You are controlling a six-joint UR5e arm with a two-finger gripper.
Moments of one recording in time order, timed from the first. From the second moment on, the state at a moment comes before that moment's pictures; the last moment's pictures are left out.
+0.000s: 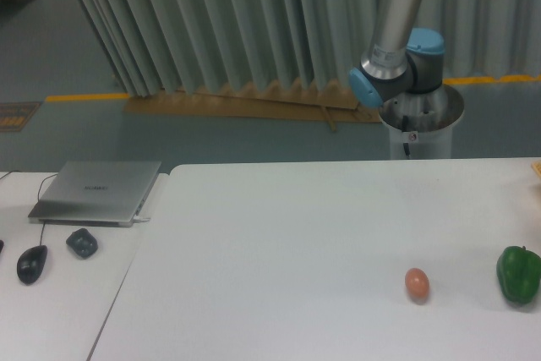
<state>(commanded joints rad) 2.76 -1.85 -1.57 -1.12 1.64 1.35</state>
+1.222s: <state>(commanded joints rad) 2.54 -1.73 -1.66 -1.37 1.61 1.14</state>
